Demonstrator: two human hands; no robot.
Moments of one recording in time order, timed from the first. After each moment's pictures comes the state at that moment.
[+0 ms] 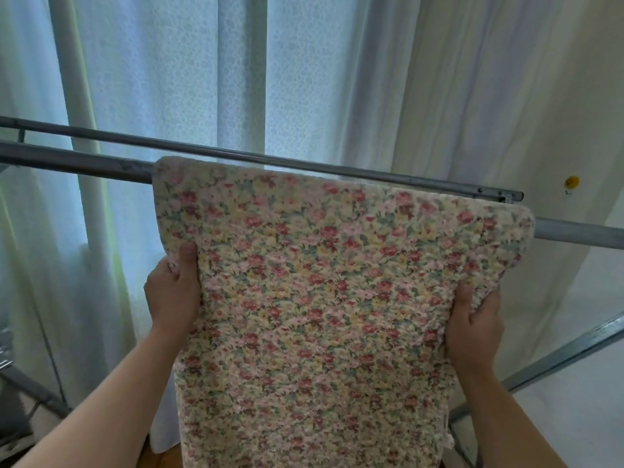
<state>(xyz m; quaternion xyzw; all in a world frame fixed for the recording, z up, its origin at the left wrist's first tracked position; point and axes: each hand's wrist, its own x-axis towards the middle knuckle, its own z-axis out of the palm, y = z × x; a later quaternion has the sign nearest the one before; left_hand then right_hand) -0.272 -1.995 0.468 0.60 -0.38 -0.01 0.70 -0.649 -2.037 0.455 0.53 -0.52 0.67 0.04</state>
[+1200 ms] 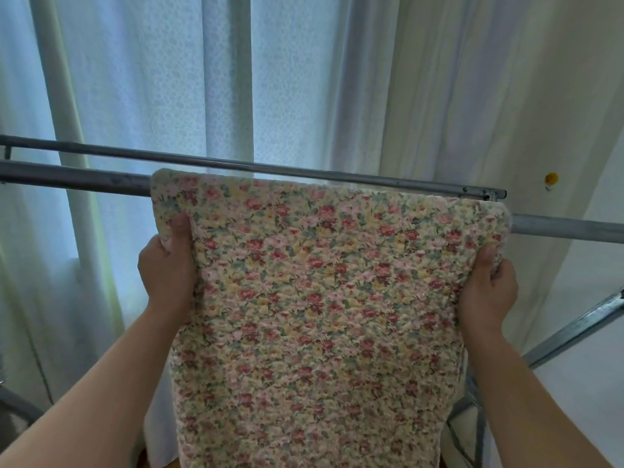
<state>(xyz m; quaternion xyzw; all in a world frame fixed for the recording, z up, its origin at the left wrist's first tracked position) -0.282 -1.995 0.517 0.57 -0.36 -0.03 0.73 -0.658 -2.042 0.509 0.43 -0.52 0.74 -0.03</state>
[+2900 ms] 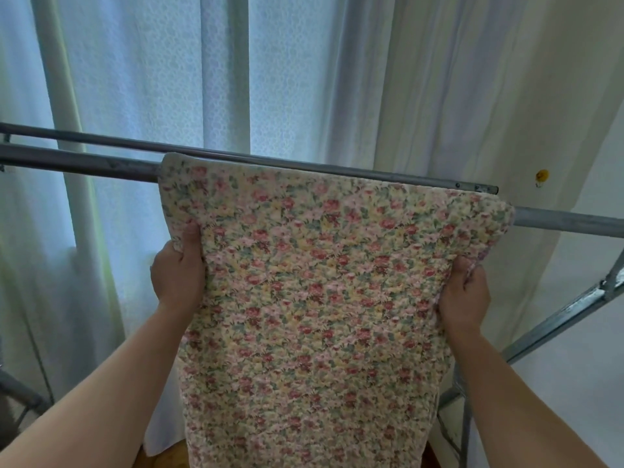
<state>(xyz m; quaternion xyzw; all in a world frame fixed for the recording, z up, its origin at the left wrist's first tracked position) -0.297 -1.997 0.487 0.61 -0.37 -0.03 0.70 -0.675 -2.051 0.475 0.48 -0.58 0.66 -0.01</state>
